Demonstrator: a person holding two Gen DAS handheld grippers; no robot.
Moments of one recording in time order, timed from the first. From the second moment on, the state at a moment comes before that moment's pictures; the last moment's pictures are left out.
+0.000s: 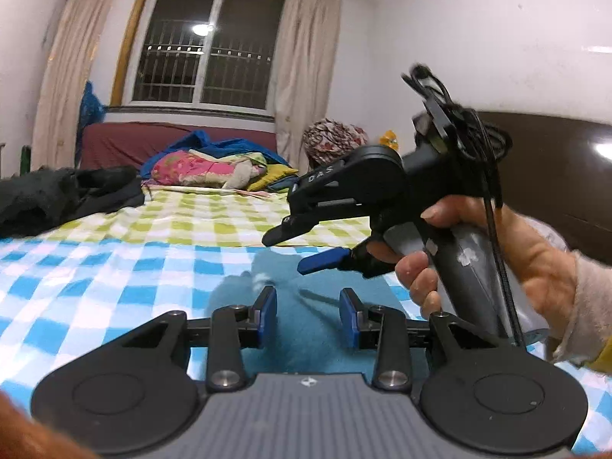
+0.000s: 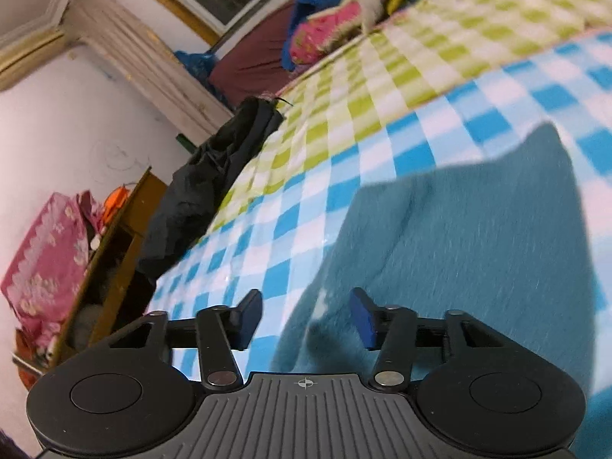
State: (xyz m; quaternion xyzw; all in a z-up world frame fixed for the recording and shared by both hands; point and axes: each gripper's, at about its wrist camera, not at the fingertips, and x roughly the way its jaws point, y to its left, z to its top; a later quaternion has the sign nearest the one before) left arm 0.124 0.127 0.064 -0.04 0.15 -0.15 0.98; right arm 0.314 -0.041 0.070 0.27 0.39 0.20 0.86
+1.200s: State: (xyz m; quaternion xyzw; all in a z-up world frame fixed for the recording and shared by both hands) left arm 0.171 0.152 0.028 -0.03 0.27 -0.02 0.96; right arm 0.253 -0.073 0.078 0.09 0.35 0.21 0.91
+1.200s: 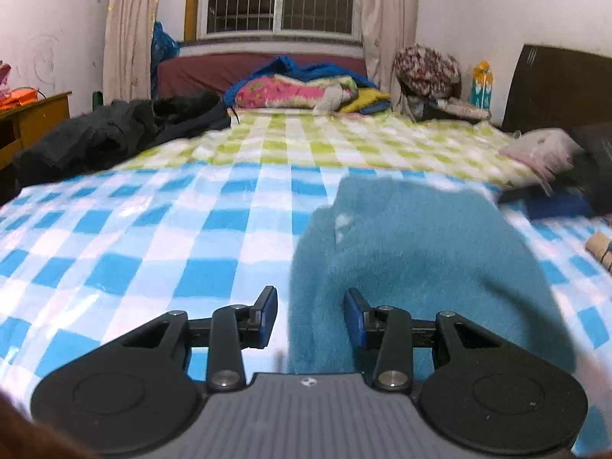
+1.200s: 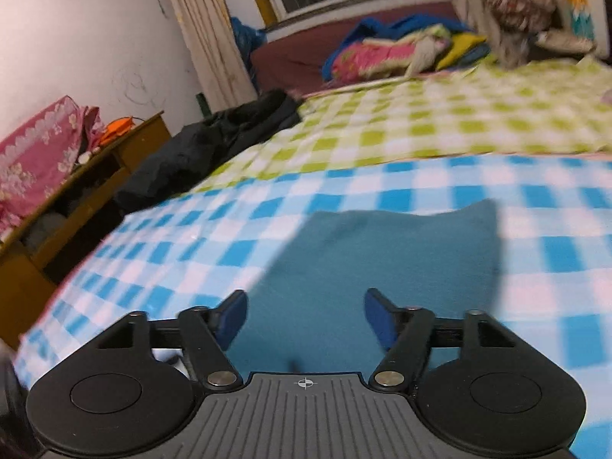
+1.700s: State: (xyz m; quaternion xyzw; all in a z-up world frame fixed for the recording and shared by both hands) left arm 0.211 0.164 0.015 -0.07 0.31 -0.08 0.94; right arm 0.246 -0.114 -0.012 0.25 0.42 0.24 0.84
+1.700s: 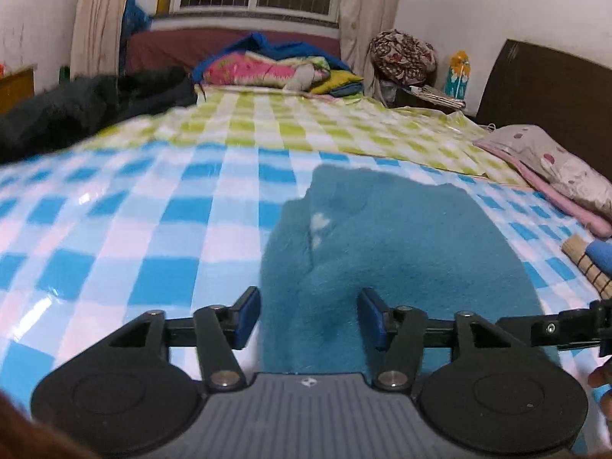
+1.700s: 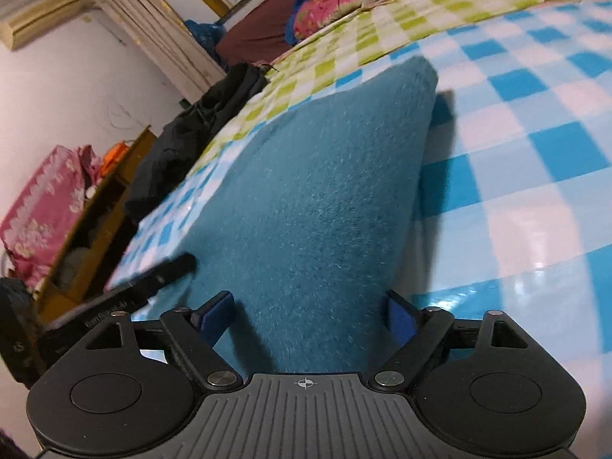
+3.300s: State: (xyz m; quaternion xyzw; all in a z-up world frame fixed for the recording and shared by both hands) left arm 0.204 0.038 0.036 0.04 0.29 -0.07 0.95; right arm 0.229 -0.171 0.034 0.12 0.35 0.15 0.92
